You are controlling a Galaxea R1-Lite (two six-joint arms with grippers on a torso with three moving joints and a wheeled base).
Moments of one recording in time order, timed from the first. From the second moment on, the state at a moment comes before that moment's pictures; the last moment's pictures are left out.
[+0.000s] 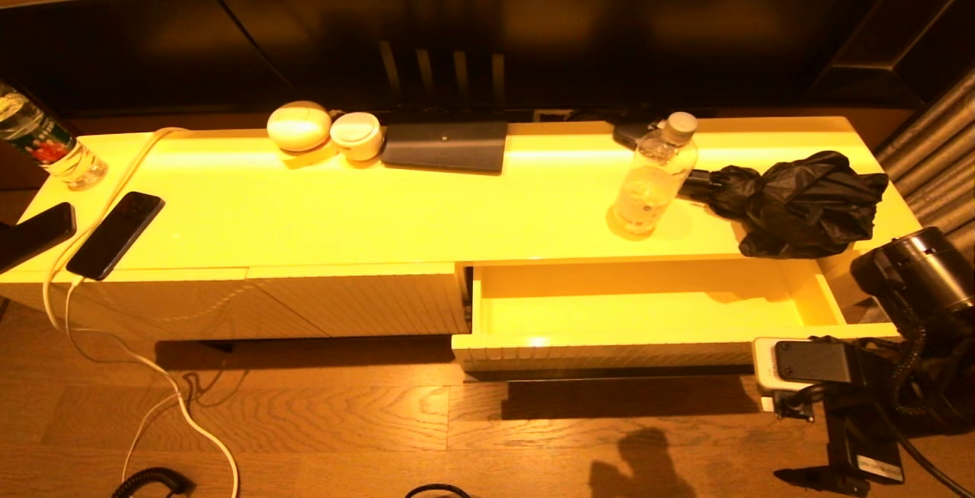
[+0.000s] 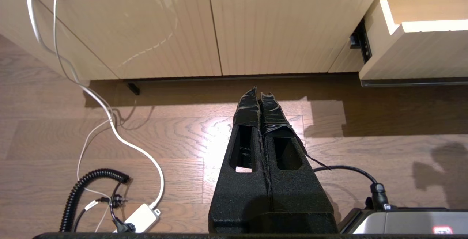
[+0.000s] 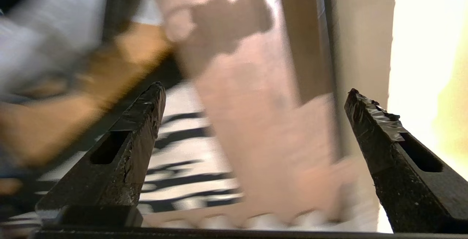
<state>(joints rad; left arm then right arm) 0.00 0.00 0.00 0.00 0.00 0.01 0.26 1.47 -0.86 0.43 0.07 -0.96</state>
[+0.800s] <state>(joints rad) 0.00 0.00 0.00 0.00 0.00 0.01 0.44 1.64 -1.15 0.44 0.03 0.00</state>
